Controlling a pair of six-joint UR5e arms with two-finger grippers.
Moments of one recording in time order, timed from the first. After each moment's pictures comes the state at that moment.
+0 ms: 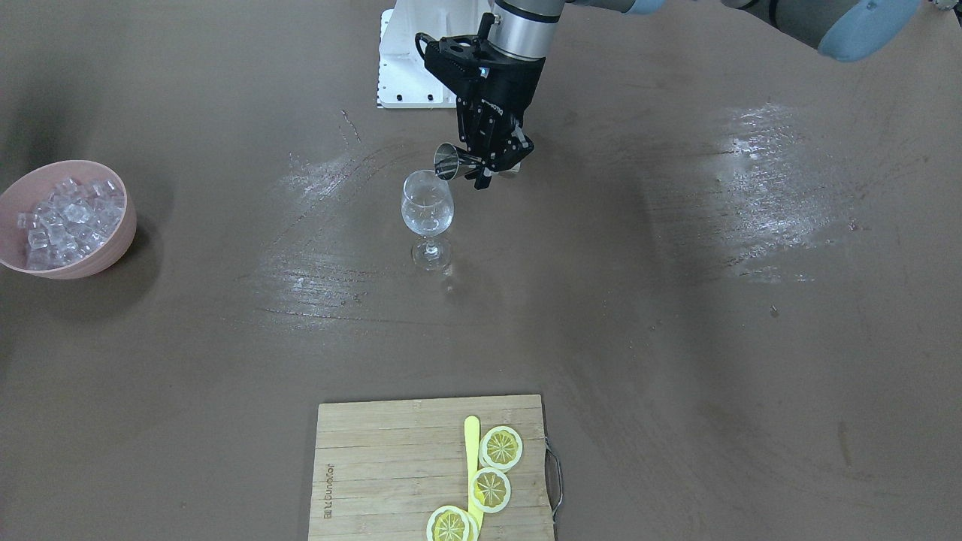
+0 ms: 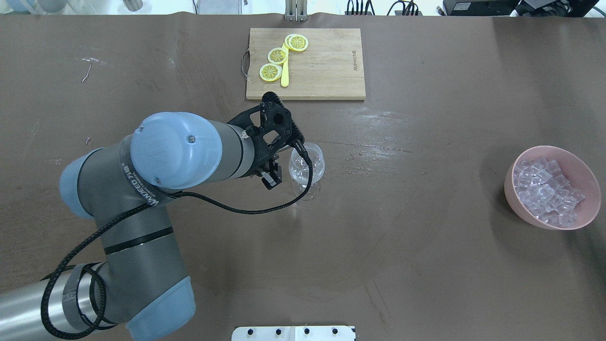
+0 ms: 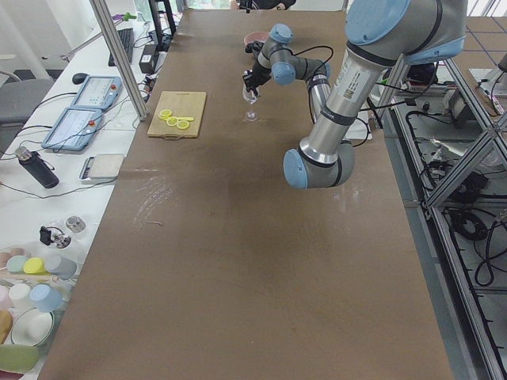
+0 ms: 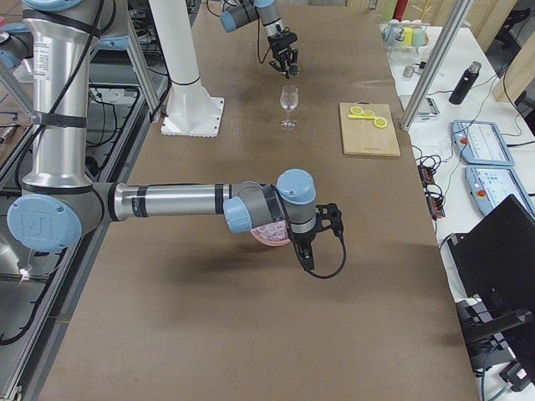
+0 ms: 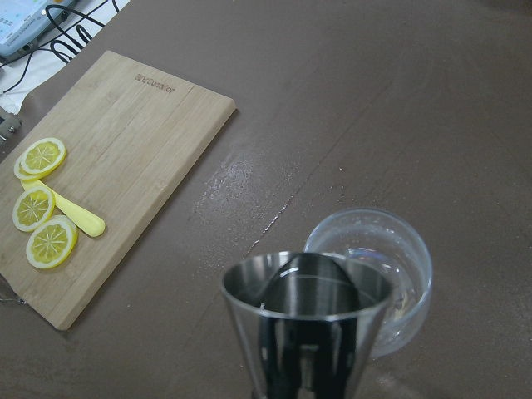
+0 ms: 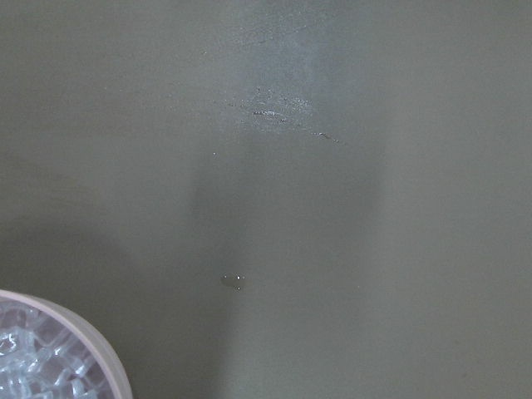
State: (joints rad) left arm -0.47 -2.25 -1.95 -1.60 -1.57 -0.25; right arm 1.45 -1.67 1.73 -1.30 2.27 0.11
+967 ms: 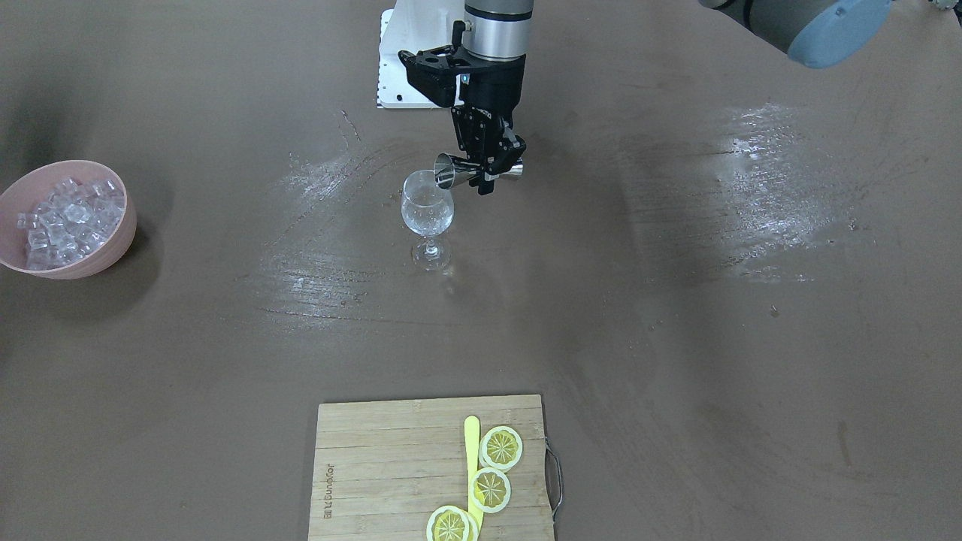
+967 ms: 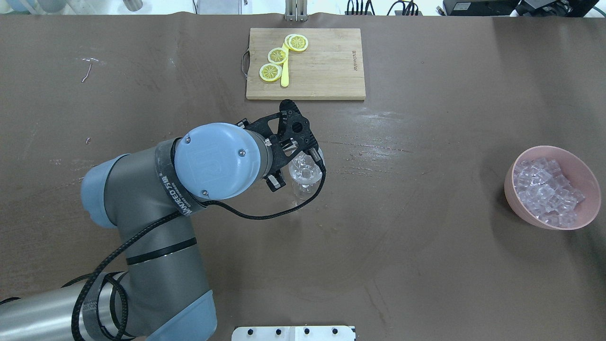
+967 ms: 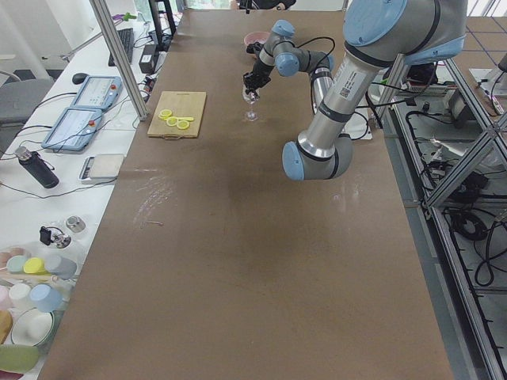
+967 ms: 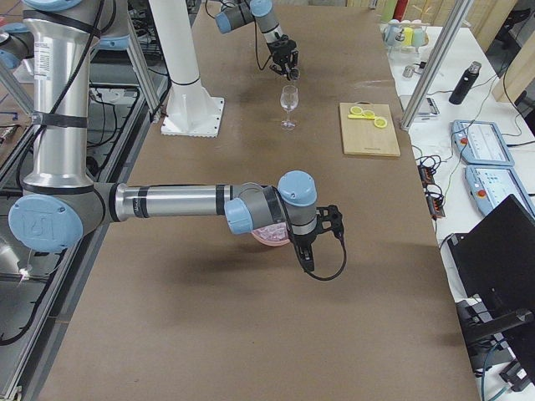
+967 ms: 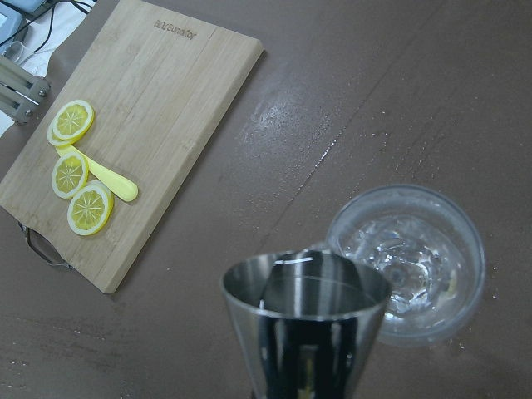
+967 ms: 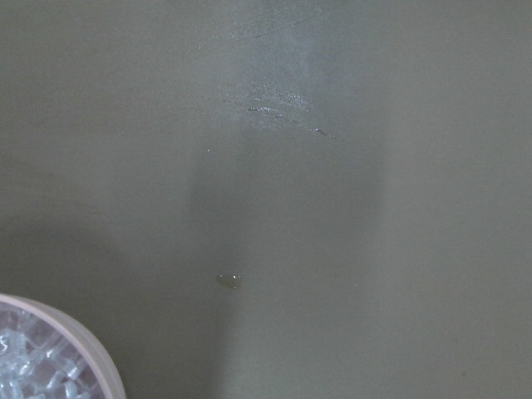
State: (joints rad) left arm -0.43 -2.32 -1.93 -1.40 -1.46 -0.23; right arm 1.45 -1.66 1.71 -1.30 2.27 0.12
